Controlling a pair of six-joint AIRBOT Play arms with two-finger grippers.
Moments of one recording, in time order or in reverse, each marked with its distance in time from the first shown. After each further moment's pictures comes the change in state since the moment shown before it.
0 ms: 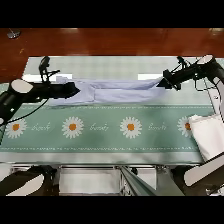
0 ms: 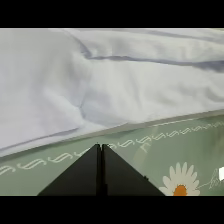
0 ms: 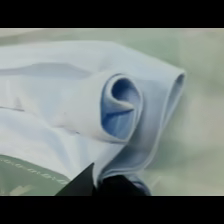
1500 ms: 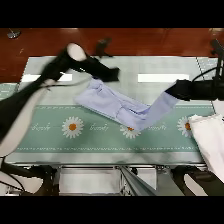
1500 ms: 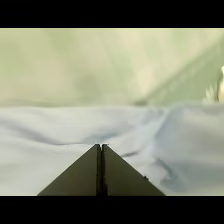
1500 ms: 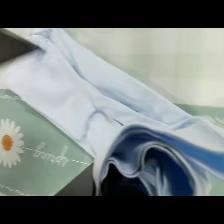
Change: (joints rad) left arm -0.221 -0.445 0.777 0.171 -0.343 -0.200; right arm 0.248 0.929 -0.478 -0.112 -0.130 0.144
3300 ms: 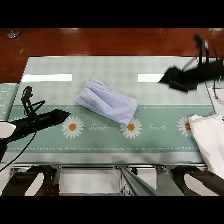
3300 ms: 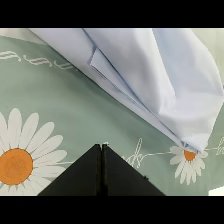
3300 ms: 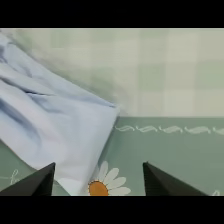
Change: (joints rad) left arm 0.375 0.998 -1.253 -0.142 0.279 0.109; right arm -0.064 -0.169 -0.079 -0.054 -0.111 0.137
